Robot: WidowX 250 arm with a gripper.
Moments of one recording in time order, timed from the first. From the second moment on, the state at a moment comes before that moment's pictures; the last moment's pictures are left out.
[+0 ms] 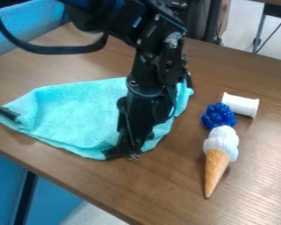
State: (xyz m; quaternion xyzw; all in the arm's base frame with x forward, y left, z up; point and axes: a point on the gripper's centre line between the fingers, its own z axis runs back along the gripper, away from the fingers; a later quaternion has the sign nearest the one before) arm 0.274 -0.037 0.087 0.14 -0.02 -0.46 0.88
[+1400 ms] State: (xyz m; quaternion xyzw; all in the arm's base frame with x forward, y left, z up) arm 0.293 0.019 0.134 0.04 0.02 -0.41 0.91
